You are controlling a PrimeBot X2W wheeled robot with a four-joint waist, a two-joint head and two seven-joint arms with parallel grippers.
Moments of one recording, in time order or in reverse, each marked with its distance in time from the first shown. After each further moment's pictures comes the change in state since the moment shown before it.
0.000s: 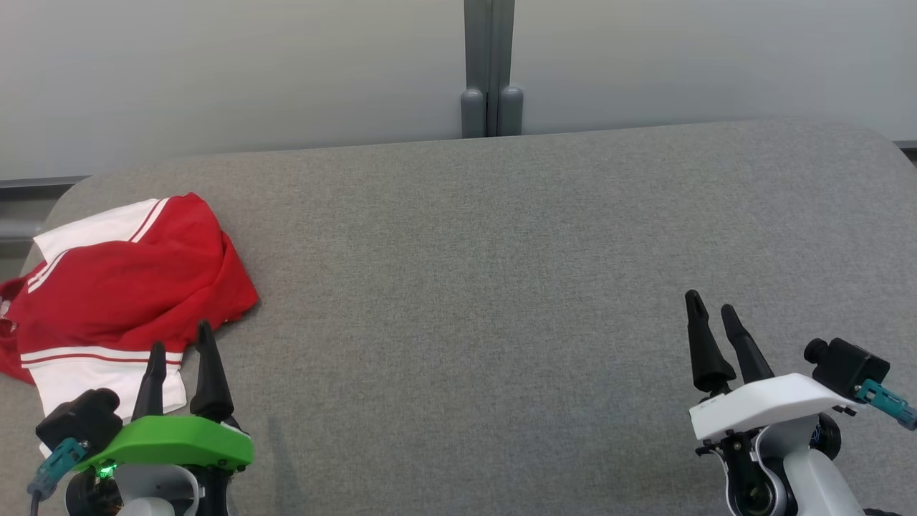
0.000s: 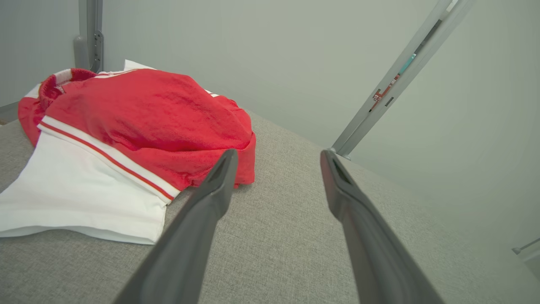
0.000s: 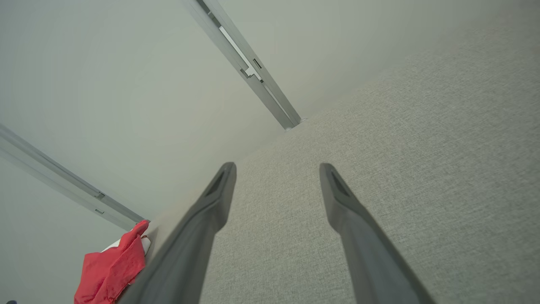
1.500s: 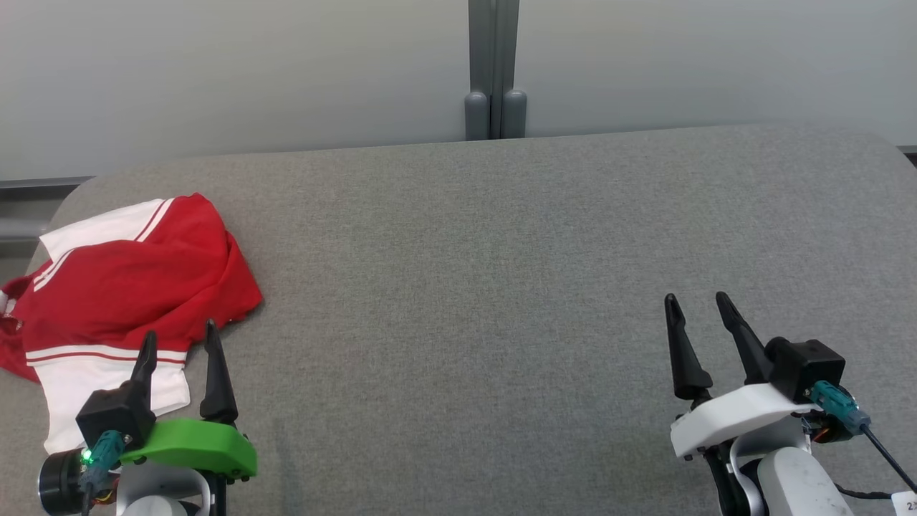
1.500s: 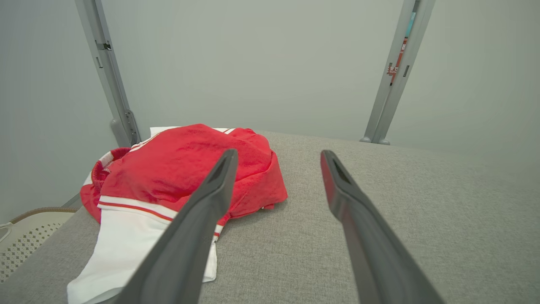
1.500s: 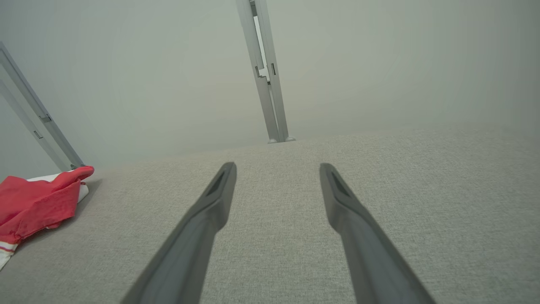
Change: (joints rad) left arm 0.005 0.037 -0.032 -0.004 0.334 0.041 -0.045; right arm -0.013 -0.003 0.016 0.036 -0.443 0.000 -0.102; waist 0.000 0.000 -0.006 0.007
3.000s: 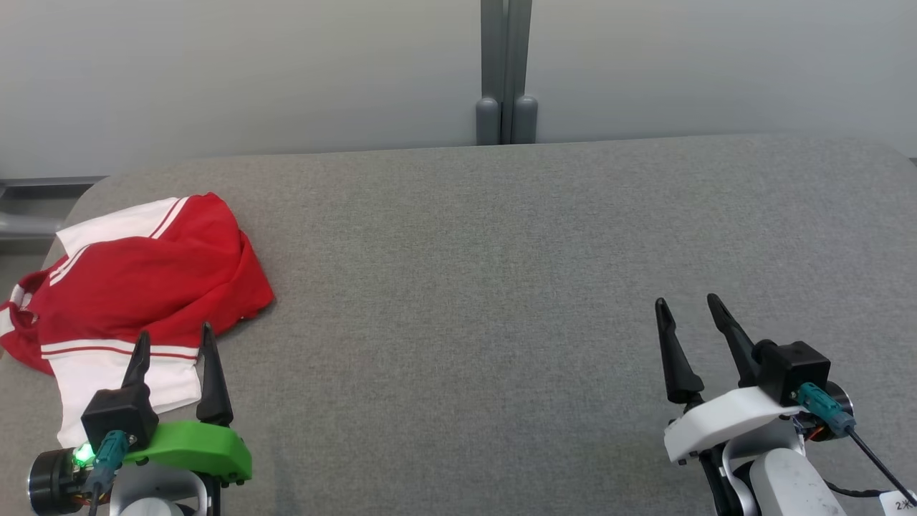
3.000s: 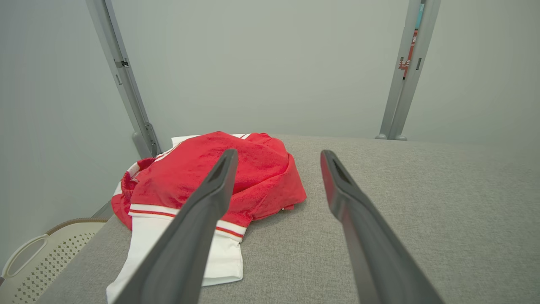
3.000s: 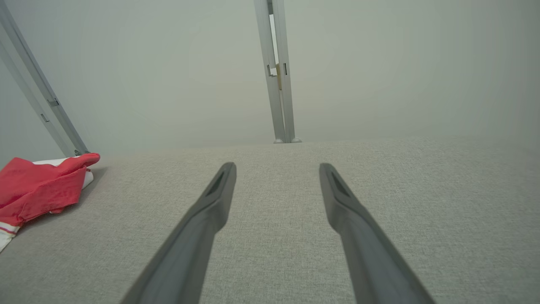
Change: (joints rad) left arm 0.009 0.022 -0.011 -0.013 0.060 0.030 0.006; right arm -0.005 -0.001 0.017 0.016 -0.052 0.000 -0.010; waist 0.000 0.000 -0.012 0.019
